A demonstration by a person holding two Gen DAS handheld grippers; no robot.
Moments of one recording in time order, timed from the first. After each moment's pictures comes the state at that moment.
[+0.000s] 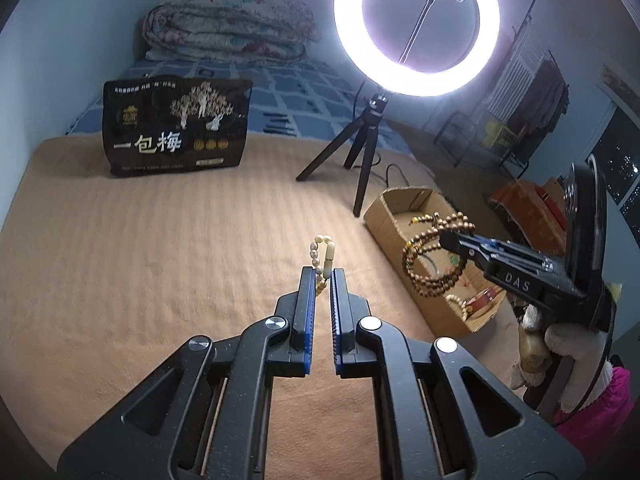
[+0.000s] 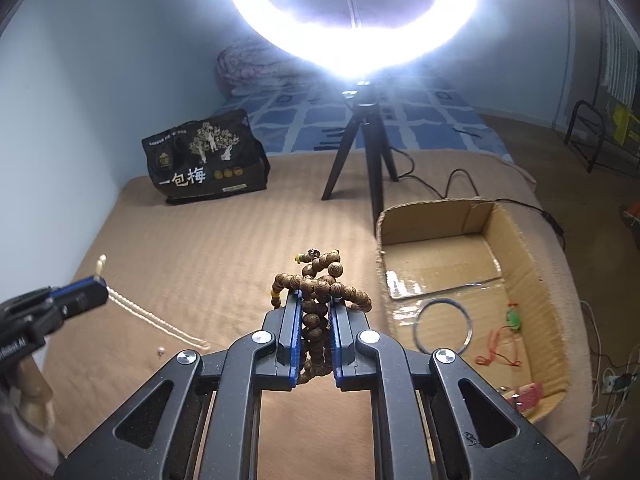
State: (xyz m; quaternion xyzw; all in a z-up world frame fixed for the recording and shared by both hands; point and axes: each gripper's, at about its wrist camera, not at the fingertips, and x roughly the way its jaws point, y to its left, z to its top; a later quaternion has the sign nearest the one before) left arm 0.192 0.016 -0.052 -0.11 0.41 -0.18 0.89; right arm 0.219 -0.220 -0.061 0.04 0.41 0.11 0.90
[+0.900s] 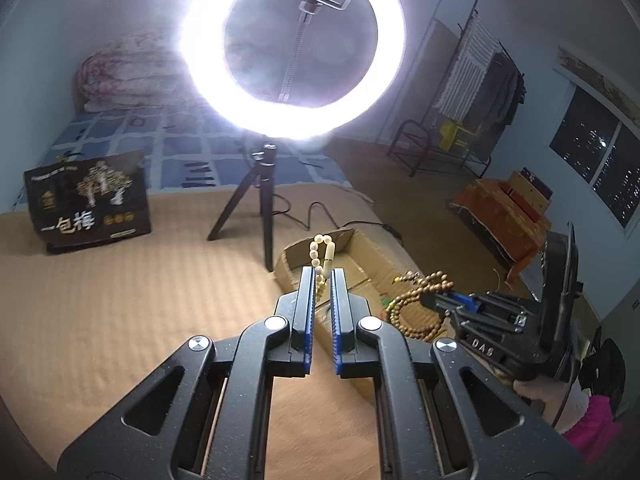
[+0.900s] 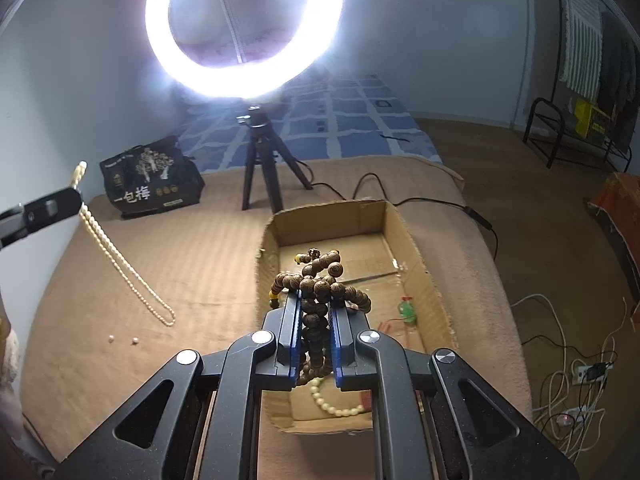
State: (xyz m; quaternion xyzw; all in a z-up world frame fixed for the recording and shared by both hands) left arm 0.224 -0.098 0.005 -0.08 0.36 -0.25 0.90; right arm 0.195 -0.322 -0.051 0.04 0.40 0.05 0.91
